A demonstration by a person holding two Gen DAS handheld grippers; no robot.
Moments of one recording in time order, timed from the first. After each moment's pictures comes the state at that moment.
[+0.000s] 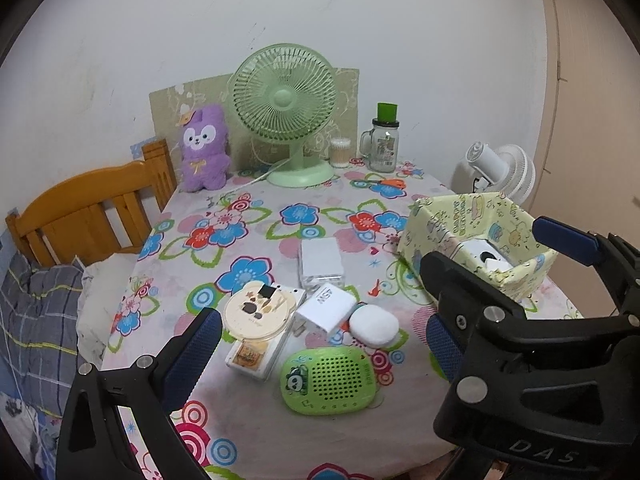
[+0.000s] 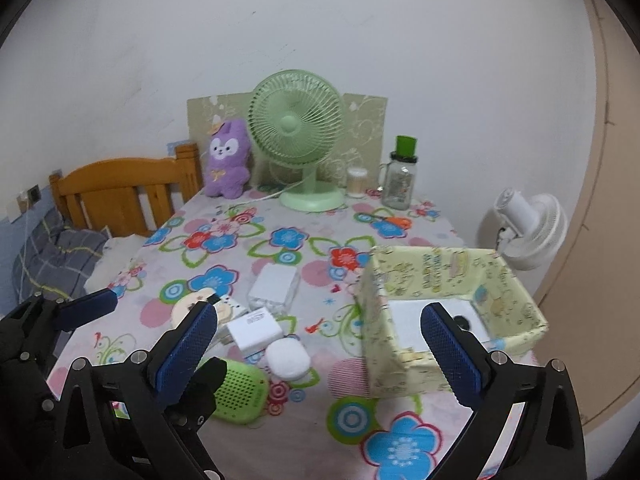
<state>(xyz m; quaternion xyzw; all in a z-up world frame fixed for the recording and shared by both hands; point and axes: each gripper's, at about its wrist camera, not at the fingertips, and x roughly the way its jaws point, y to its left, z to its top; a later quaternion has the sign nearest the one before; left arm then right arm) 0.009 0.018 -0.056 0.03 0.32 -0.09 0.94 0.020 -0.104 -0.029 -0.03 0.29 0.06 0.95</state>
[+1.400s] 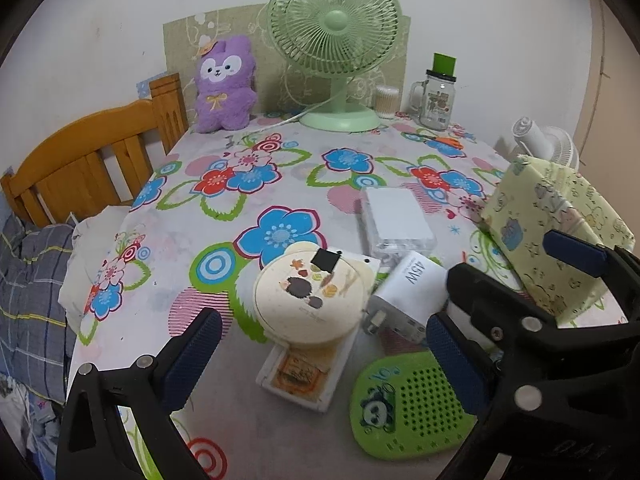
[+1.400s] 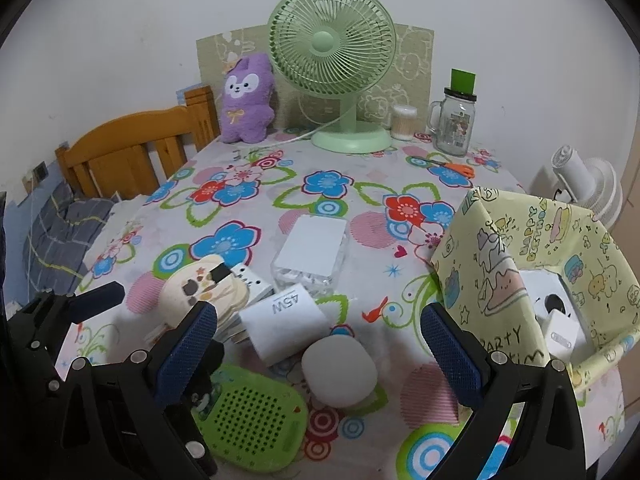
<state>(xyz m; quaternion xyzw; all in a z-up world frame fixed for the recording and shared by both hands) 0.088 0.064 -0.132 0.01 0.39 -0.06 0.92 0.104 -0.071 -0.108 -0.02 0.37 0.10 0.92</state>
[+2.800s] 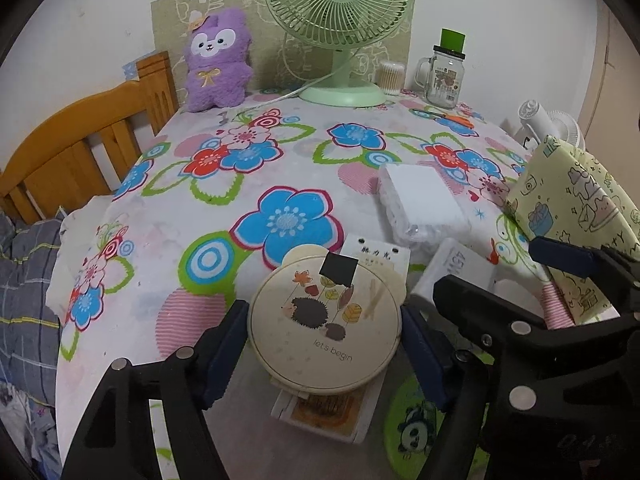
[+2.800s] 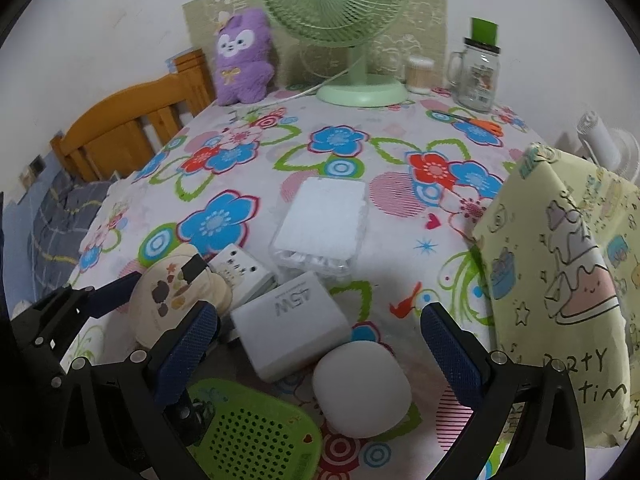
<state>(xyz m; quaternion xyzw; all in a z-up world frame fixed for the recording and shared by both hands) 0.111 0.076 -0.155 0.02 0.42 -0.07 0.90 0.138 -0.058 -0.140 0.00 0.44 0.12 0.89</state>
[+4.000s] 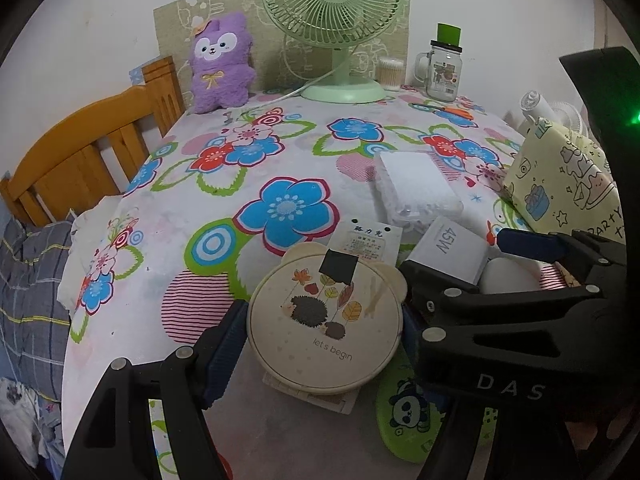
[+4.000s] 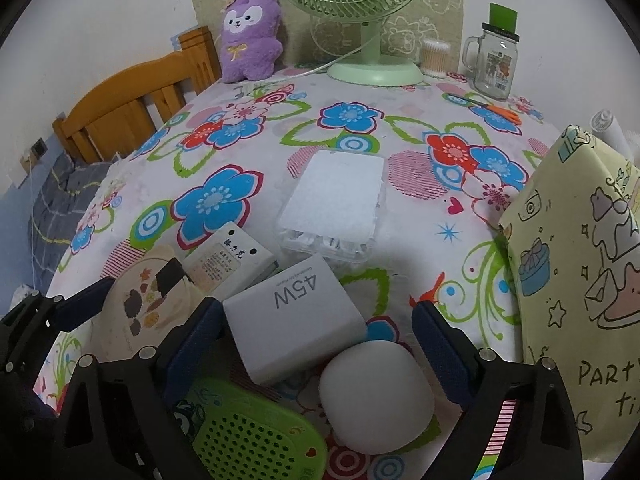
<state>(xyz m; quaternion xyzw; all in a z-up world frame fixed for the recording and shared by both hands) 0.098 0.066 -0.157 0.04 0.42 -0.06 0.91 0.150 -0.054 -0.161 -0.01 0.46 0.13 0.88</state>
